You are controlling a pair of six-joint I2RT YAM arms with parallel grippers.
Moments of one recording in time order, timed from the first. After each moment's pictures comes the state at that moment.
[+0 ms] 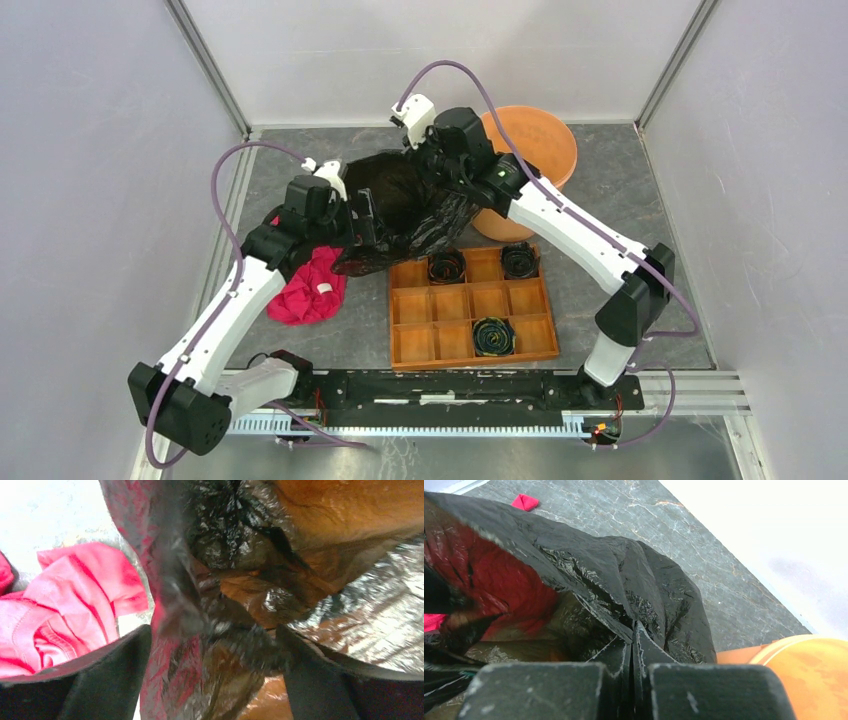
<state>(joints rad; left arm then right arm) -0.40 1.07 1.04 -0.62 0.07 -0.41 0.79 1.75 1.78 -0.41 0.05 -0.17</state>
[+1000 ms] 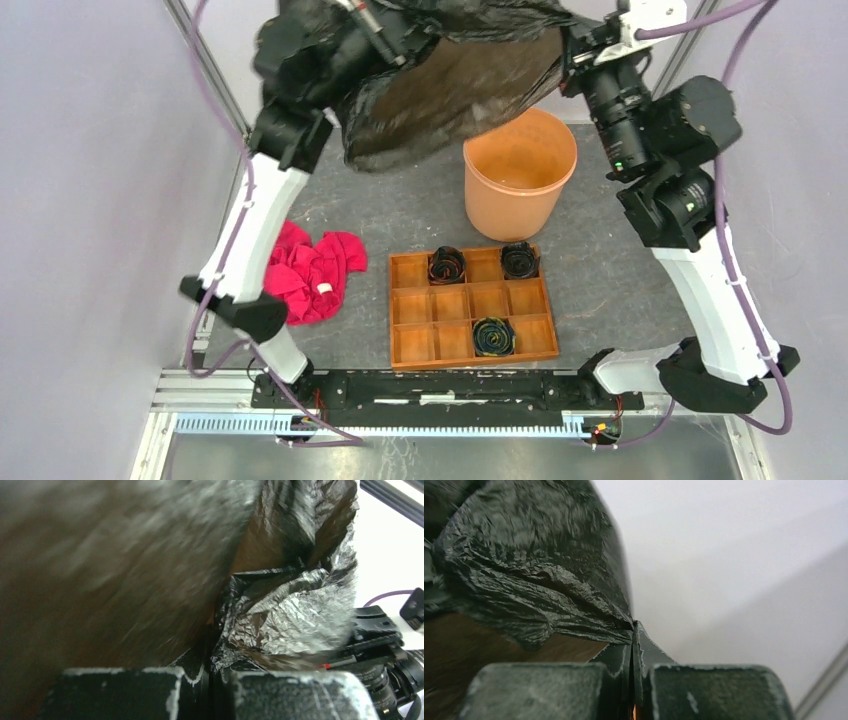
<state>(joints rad) -0.47 1.61 2.17 -0.14 0.40 -0.76 0.64 1.34 1.98 -0.21 0.23 -0.31</state>
